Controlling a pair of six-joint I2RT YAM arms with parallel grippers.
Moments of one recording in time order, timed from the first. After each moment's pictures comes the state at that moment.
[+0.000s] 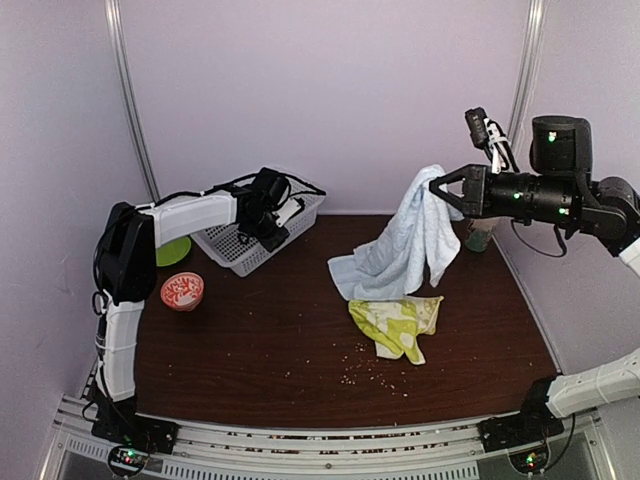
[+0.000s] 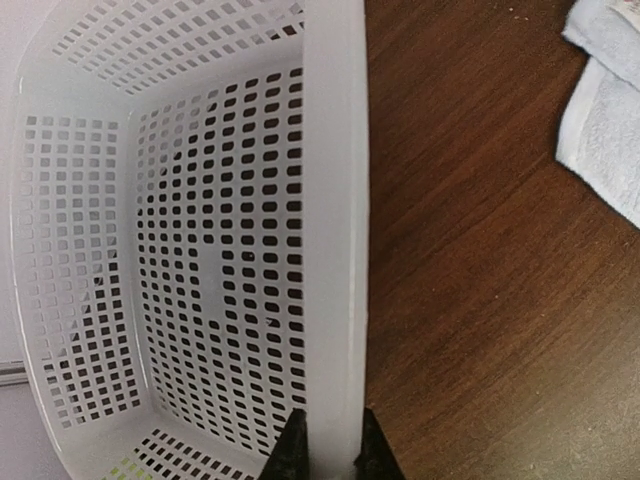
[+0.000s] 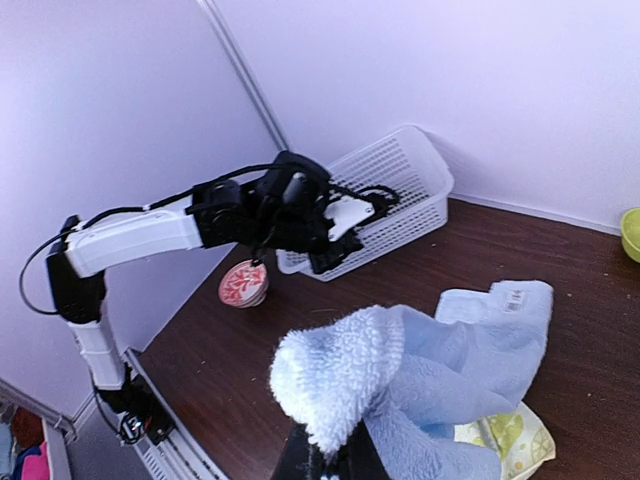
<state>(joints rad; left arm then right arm) -0.58 2.19 1.88 -0.62 -0.26 0.34 0.81 1.09 1.47 -0.68 0.04 0.39</state>
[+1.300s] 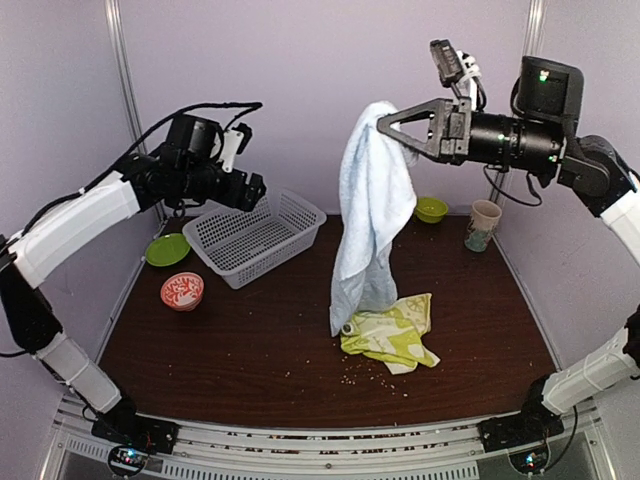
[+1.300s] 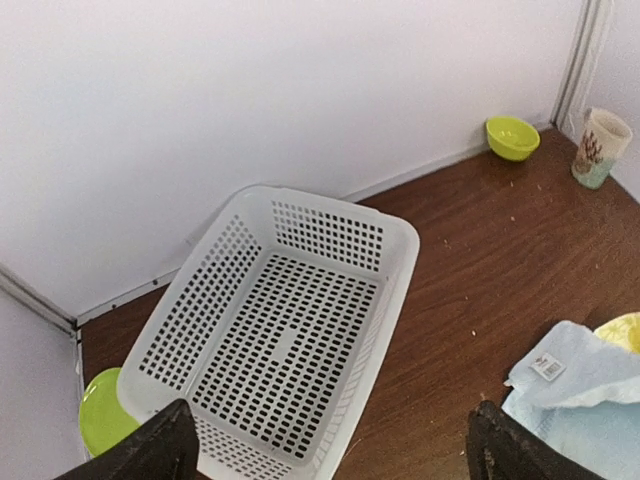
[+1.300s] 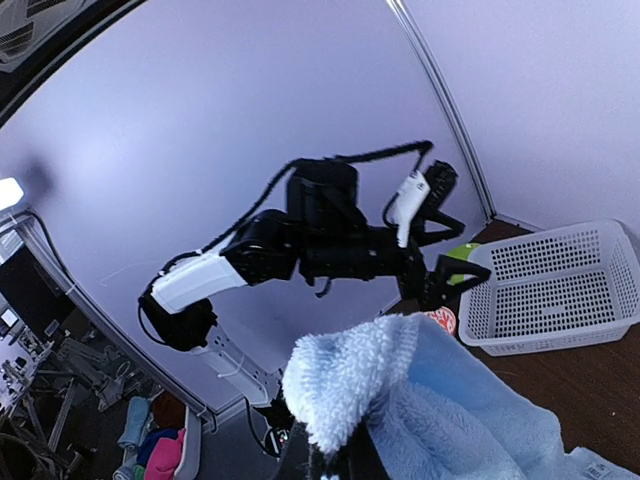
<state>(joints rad) -0.62 1.55 1.61 -0.58 -0.21 0.00 0.87 1.31 1.78 -0.51 -0.36 0.49</state>
